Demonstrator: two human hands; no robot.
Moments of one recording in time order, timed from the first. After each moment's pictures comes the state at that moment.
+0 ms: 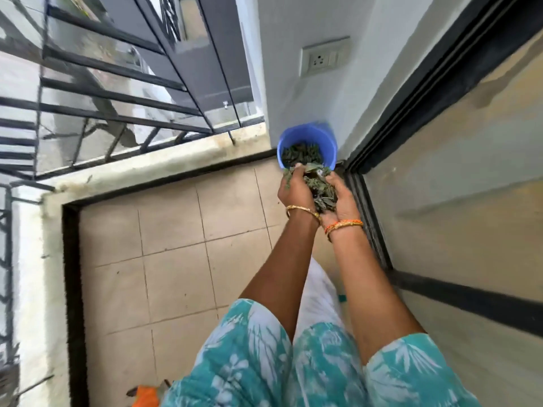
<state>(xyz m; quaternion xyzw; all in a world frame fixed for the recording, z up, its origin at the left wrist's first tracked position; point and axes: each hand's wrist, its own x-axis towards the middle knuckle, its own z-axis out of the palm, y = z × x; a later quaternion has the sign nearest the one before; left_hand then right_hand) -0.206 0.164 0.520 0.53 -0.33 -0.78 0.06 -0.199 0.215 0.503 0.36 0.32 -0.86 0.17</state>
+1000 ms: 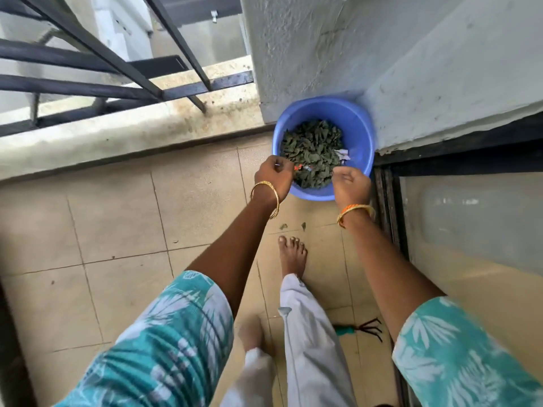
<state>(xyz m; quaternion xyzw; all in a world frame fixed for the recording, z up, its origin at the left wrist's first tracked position) -0.388 0.072 0.213 0.43 -0.69 -0.54 -0.21 -0.404 0.212 0.191 0.31 0.80 -0.49 0.18</state>
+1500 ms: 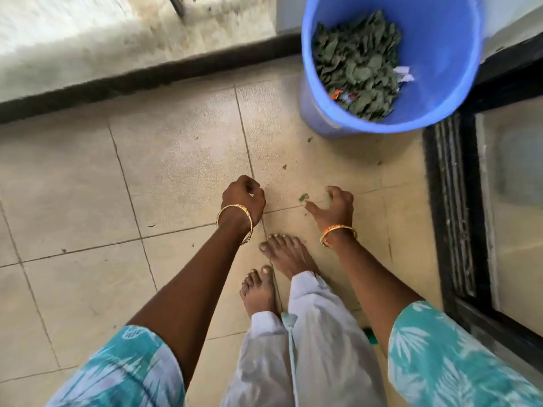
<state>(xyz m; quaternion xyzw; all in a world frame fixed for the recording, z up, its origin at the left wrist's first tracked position) -0.226 0.017 0.023 0.37 -0.81 -0.39 -0.24 -0.235 0.195 -0.030 0.22 0.88 -0.32 0.27</state>
